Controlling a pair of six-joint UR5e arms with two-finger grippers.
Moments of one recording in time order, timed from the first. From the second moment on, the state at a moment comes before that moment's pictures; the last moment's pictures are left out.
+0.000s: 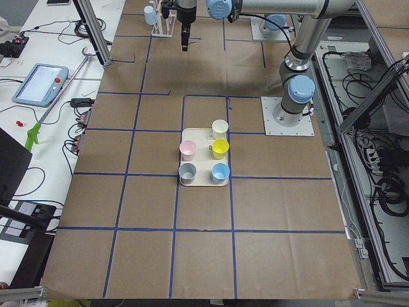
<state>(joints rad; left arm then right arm) -1.56 -1.61 -1.53 -1.50 1.57 0.04 1.42 -1.26 1.71 -3.06 -1.28 0.02</state>
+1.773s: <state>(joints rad) -1.34 -1.48 -1.71 -1.54 1.61 0.23 1.55 -1.41 2.01 -3.16 -0.92 1.05</state>
